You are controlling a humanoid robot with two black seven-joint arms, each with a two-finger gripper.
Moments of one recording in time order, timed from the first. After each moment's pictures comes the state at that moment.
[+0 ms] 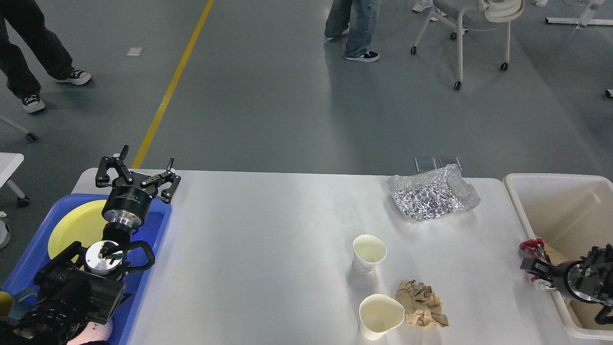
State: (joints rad) left arm -0.61 0.14 -1.17 -0.32 -0.24 -0.66 -0.11; right arm 0.85 -0.50 -0.95 0.53 -0.21 0.08 0.07
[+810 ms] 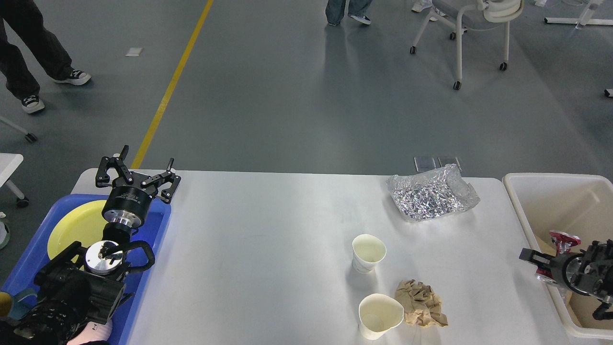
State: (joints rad) left arm -0.61 0.14 -1.17 -0.32 -0.24 -0.66 -0.11; right arm 0.86 -0.51 -0.95 0.54 -0.21 0.00 0.09
